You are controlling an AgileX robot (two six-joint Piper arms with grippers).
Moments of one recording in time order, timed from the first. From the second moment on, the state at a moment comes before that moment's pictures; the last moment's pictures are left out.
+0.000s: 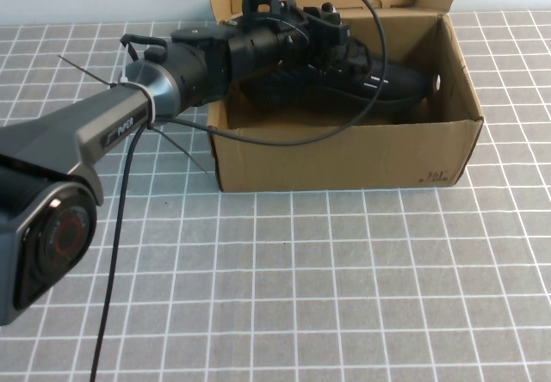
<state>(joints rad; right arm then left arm) 0.54 1.01 -1.18 -0.09 1.23 0.23 -0.44 2.28 -1.91 -1.69 0.33 1.48</state>
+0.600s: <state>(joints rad) 0.54 1.01 -1.18 -0.06 1.25 0.23 -0.44 2.26 -1.91 -1.67 0.43 1.51</state>
